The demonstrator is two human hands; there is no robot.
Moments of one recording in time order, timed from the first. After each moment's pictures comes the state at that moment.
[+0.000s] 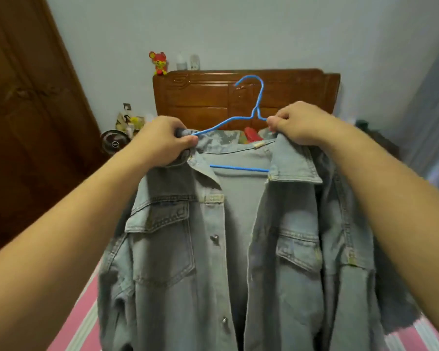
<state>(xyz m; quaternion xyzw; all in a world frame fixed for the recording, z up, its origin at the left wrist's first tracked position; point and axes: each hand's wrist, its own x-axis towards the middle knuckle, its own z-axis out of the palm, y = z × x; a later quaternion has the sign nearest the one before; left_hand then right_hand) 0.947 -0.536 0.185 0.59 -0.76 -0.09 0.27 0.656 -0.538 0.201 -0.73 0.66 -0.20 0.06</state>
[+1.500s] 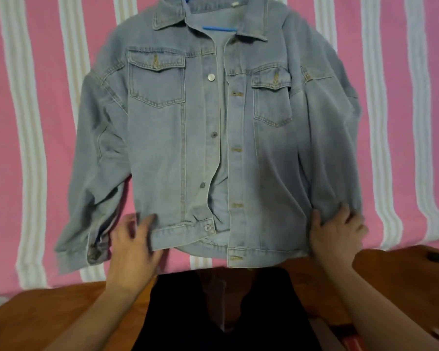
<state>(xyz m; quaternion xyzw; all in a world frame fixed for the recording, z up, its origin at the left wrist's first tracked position) 1.067 -0.288 -0.460 0.65 -0.68 -0.32 -0.08 0.659 -0.217 -0.435 -0.26 0.95 0.09 0.17</state>
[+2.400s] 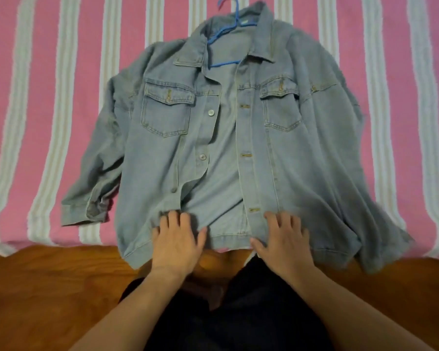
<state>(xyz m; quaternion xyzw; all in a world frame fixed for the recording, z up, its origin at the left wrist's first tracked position) 0.944 -0.209 -0.434 0.66 -0.72 -0.17 -0.15 0.709 -0.168 -0.432 -0.59 0.74 0.17 0.28</state>
